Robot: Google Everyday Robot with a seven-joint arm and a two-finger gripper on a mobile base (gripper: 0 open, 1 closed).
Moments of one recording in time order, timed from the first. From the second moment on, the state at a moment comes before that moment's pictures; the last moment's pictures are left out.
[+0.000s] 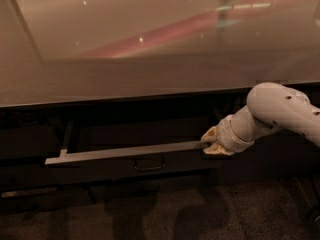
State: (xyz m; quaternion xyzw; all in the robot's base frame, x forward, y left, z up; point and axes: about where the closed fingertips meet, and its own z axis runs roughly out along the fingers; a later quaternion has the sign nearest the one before) arm 0.508 -0.165 0.670 -0.73 0.65 0.07 0.21
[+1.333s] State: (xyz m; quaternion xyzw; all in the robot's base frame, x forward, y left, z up) arm 0.499 -0.164 0.671 -0.73 0.64 0.07 0.22
